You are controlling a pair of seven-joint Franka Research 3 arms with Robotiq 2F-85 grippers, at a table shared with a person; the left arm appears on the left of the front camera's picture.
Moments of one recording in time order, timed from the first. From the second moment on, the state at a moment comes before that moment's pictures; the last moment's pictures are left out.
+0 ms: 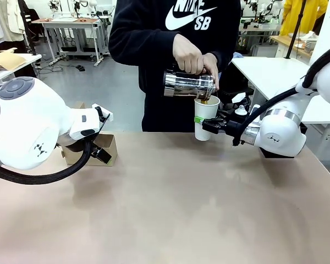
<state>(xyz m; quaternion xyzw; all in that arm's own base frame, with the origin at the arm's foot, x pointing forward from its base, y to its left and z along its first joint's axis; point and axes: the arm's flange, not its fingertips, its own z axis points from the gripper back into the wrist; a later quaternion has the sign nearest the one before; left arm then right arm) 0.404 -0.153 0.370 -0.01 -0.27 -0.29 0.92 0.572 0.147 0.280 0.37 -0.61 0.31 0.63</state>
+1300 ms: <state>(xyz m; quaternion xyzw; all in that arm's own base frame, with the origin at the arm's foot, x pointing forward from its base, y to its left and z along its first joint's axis) 0.404 -0.153 0.370 -0.01 -0.27 -0.29 0.92 0.572 0.147 0.279 0.37 -0.61 0.31 0.63</state>
